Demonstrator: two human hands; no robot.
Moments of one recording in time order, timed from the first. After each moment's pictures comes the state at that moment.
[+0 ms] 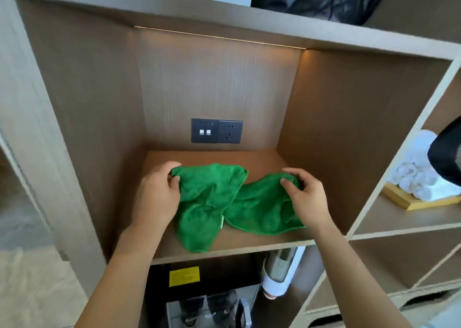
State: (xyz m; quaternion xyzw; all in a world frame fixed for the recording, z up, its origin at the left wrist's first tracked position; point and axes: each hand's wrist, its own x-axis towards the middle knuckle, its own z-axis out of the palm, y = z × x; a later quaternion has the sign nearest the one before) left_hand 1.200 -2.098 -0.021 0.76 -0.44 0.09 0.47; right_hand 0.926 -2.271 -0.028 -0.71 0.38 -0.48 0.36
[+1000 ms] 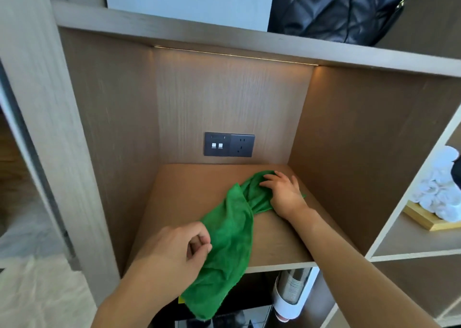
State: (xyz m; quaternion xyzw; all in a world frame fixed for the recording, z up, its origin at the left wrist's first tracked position) left_hand 1.161 -2.021 -0.018 0.75 -0.57 -0.05 0.33; right_hand 1.008 -2.338 -0.028 -0.91 0.40 -0.09 0.03
